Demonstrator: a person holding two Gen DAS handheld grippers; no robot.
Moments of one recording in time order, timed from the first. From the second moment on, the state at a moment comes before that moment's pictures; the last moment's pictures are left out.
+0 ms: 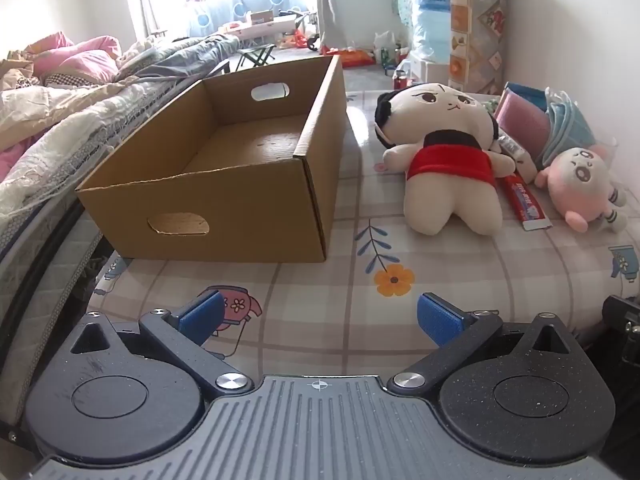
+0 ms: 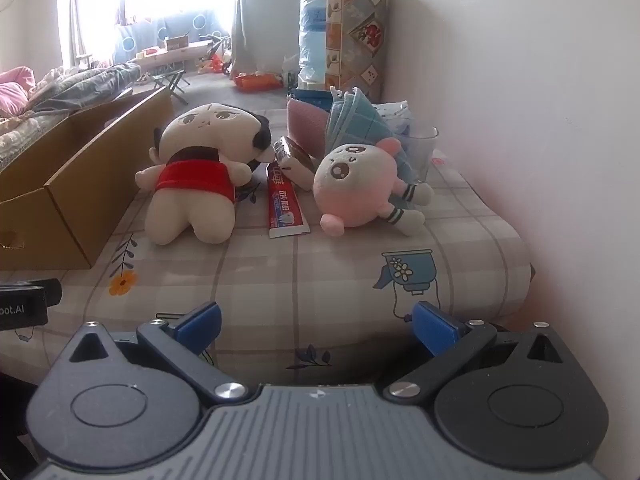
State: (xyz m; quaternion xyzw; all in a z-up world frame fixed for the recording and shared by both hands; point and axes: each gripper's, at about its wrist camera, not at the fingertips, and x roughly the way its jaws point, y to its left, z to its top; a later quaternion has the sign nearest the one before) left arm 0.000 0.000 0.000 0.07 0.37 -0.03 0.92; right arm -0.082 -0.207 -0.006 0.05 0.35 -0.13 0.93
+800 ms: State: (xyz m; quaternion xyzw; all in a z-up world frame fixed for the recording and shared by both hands) left arm -0.001 0.001 -0.006 0.07 0.39 -0.02 0.92; right arm -0.082 -0.209 0.000 0.06 0.35 -0.13 0.93
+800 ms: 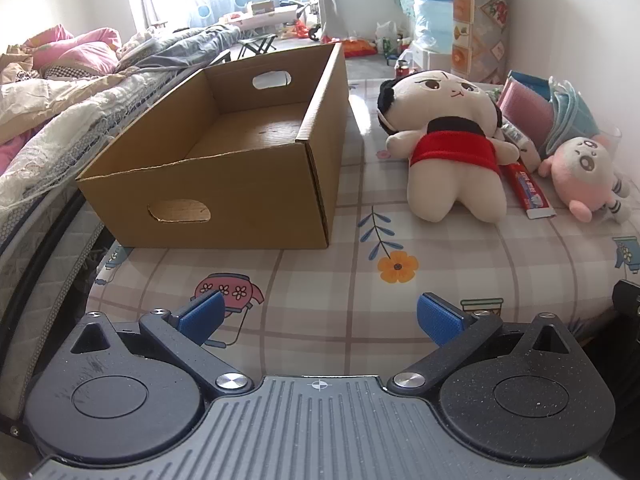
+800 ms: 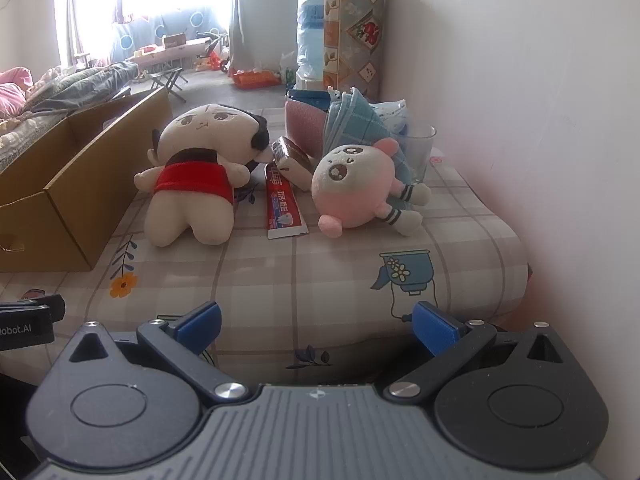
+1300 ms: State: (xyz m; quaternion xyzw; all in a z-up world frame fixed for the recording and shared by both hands) left arm -0.001 0.000 -0.004 0.08 0.39 -0.02 0.92; right arm -0.083 -0.207 0.003 0.06 0.35 -0.13 0.93
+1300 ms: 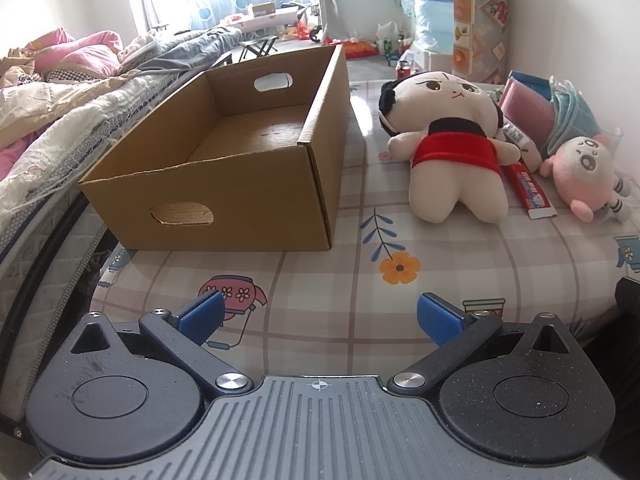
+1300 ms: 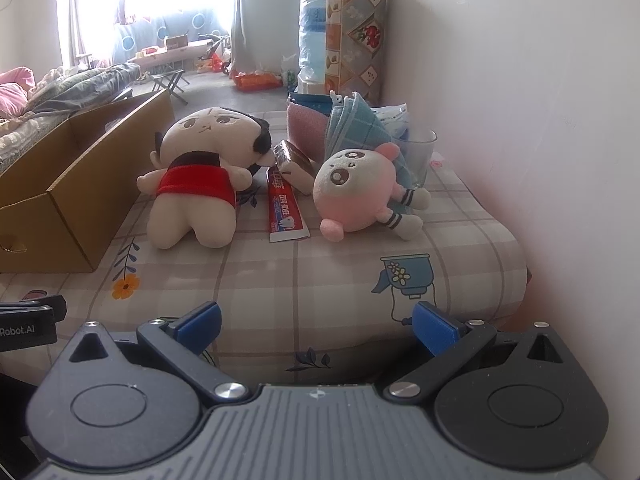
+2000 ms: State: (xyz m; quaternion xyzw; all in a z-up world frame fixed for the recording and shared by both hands) left arm 0.001 0.001 -0.007 0.08 0.39 -0.02 0.92; right arm -0.081 -0.207 0.002 0.05 0.35 -0.13 0.93
